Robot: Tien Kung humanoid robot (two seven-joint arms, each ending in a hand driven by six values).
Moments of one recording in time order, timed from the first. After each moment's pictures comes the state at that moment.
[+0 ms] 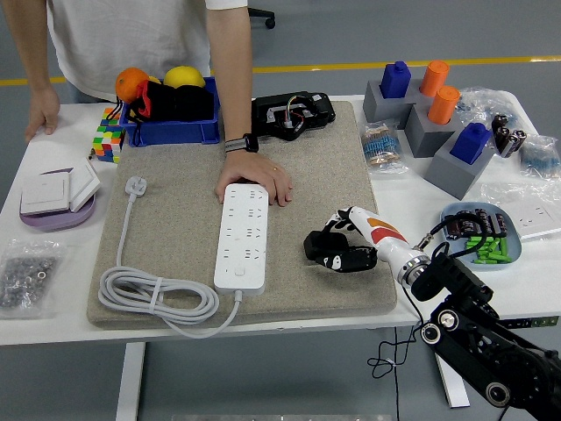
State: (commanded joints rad) left arm -0.10 0.01 -1.74 -0.18 1.94 -0.08 0.28; right arm 0.33 -0.13 0.83 1.29 -1.80 -0.17 -0.16
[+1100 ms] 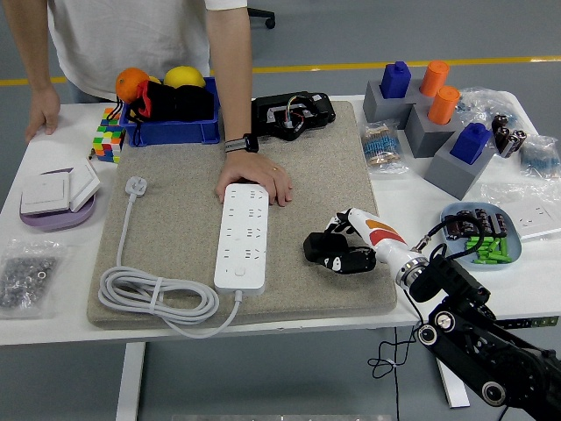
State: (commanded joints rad) left arm -0.10 0.01 -1.74 -0.18 1.94 -0.08 0.28; right arm 0.34 -0.13 0.81 1.25 -1.81 -0.19 -0.13
